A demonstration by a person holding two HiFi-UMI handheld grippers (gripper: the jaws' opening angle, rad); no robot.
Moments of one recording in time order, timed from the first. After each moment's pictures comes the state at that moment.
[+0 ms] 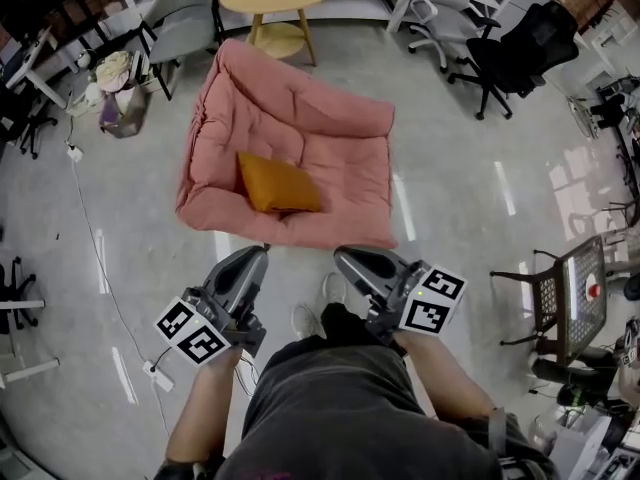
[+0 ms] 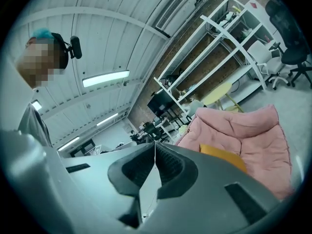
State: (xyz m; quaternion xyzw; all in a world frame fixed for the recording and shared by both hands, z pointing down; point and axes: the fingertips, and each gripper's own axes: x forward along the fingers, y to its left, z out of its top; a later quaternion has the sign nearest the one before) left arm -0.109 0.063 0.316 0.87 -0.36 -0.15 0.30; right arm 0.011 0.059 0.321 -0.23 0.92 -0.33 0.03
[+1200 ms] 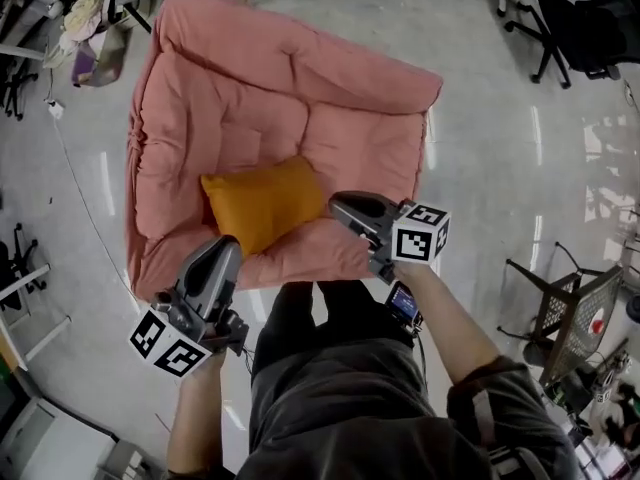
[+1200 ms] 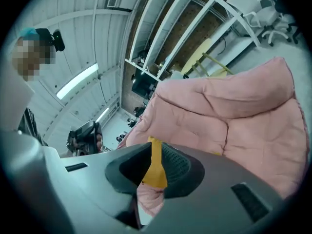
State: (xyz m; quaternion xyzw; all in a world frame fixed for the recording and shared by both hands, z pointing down) left arm -0.176 -0.211 0.454 0.81 -0.44 -0.07 0.37; right arm -0.038 -0.256 0.602 -0.17 0.86 -0.47 -0.06
